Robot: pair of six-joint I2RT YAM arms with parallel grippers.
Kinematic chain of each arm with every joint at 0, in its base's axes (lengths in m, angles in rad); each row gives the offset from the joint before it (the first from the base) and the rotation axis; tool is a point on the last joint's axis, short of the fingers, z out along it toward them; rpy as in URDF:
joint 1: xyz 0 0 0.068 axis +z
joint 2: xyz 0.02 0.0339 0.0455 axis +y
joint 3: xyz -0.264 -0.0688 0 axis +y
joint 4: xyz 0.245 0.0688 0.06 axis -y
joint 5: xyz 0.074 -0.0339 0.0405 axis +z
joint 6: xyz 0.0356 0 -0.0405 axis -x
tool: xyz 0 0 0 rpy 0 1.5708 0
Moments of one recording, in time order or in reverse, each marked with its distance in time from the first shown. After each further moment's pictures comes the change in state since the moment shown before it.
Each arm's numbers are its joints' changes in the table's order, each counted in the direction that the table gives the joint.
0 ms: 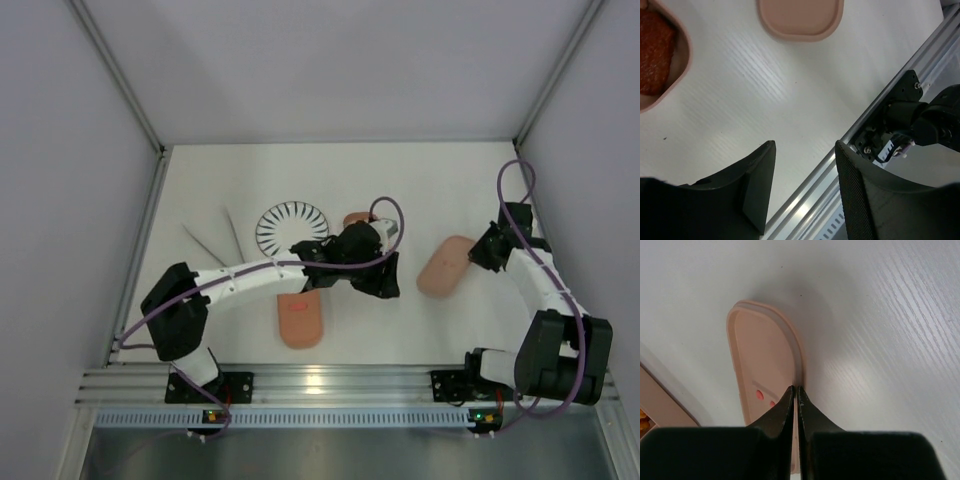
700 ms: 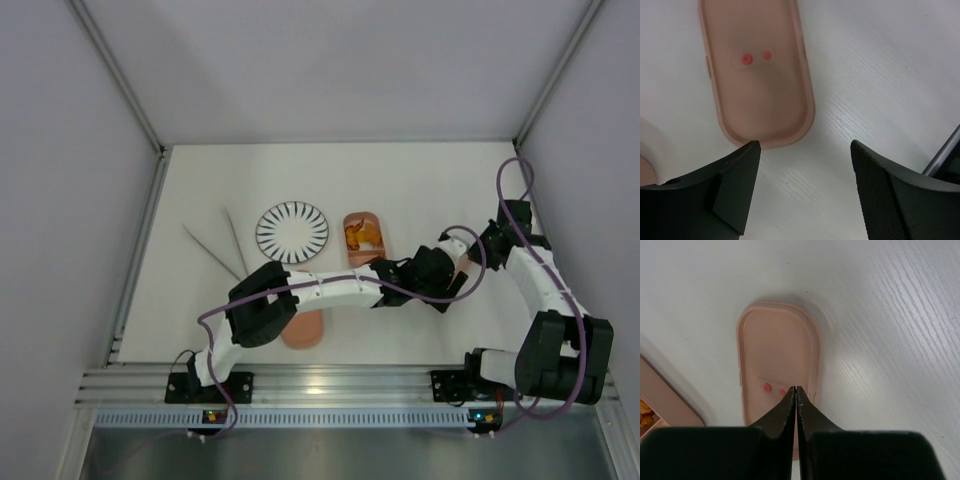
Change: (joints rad) left arm -0.216 0.490 -0.442 0.104 0.349 -0.228; right arm 0.014 0.001 -0.026 -0.033 0.003 -0.002
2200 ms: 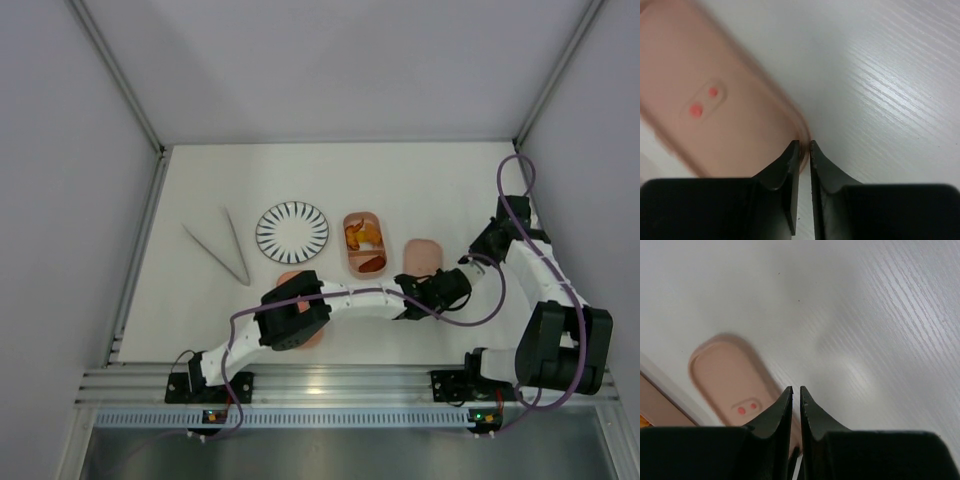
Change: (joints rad) left arm -0.053 0.243 -0.195 -0.082 0.143 -0.205; right arm 0.001 0.048 -0.038 -0.018 -0.041 -0.027
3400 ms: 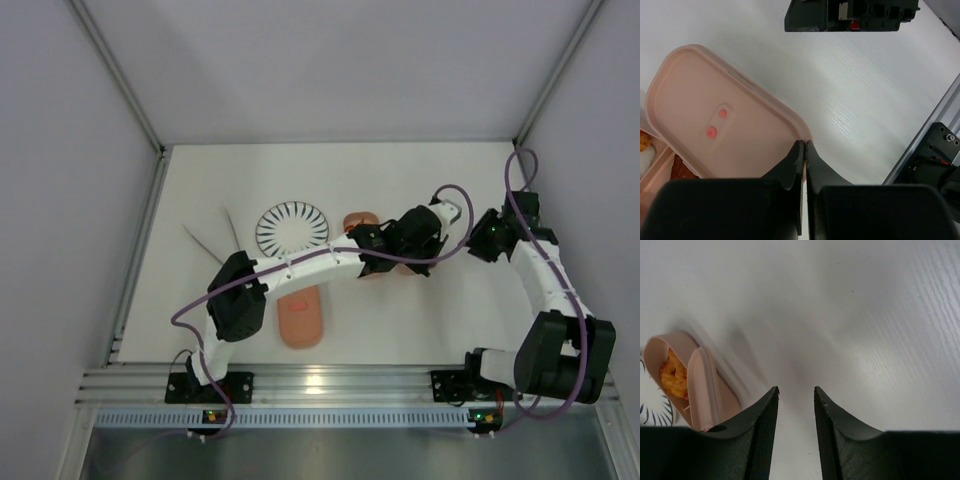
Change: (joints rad) left arm 0.153 -0.328 0.051 -0.120 -0.267 0.143; right arm -0.027 -0.041 -0.043 -0.026 0.184 0.026
